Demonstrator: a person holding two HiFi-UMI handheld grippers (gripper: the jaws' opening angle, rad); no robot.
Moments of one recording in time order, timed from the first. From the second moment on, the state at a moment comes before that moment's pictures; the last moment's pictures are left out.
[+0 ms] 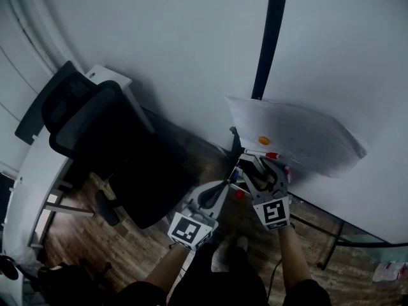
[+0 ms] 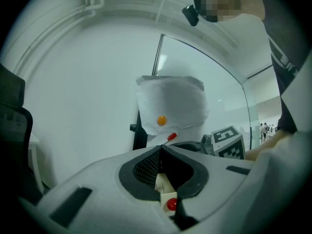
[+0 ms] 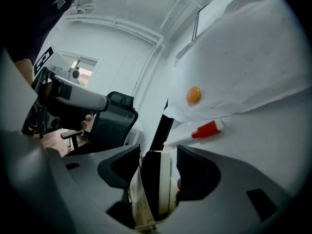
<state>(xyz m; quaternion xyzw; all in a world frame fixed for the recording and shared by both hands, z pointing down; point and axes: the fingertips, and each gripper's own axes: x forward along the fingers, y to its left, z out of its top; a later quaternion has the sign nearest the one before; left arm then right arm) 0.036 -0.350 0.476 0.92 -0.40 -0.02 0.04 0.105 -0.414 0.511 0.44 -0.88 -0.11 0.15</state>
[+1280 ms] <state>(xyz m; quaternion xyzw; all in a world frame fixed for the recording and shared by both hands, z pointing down) 0.078 -0.313 0.304 0.92 -0.35 -0.12 -0.12 0.143 -0.296 0.285 0.47 -0.86 -0.13 -0.16</state>
